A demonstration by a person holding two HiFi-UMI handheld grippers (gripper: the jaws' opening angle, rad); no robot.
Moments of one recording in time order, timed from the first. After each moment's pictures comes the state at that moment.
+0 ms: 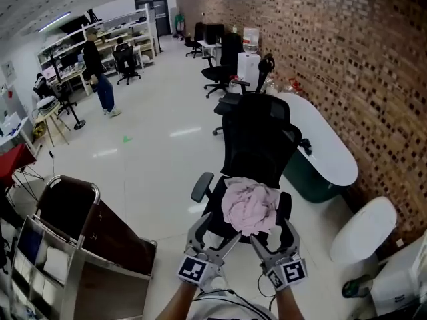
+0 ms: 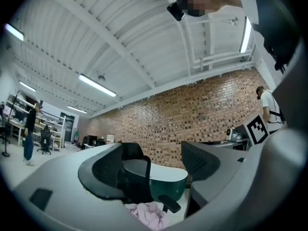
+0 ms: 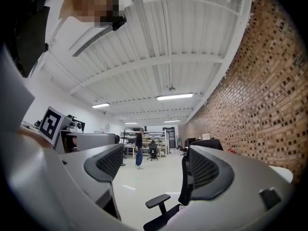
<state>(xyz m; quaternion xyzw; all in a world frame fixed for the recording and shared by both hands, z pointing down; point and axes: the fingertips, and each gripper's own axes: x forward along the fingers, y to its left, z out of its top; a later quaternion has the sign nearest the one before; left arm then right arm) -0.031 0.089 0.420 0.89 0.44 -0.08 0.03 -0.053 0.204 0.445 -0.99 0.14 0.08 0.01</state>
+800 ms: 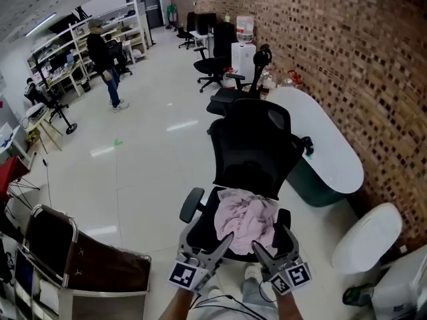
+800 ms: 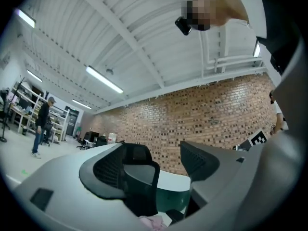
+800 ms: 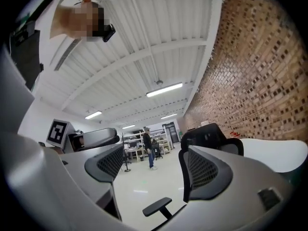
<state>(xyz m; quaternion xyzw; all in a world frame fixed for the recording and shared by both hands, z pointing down) 0.143 0.149 0.436 0.90 0.41 -0.08 0.06 0.101 0.294 0.479 -0.98 0.15 0.05 0.11</state>
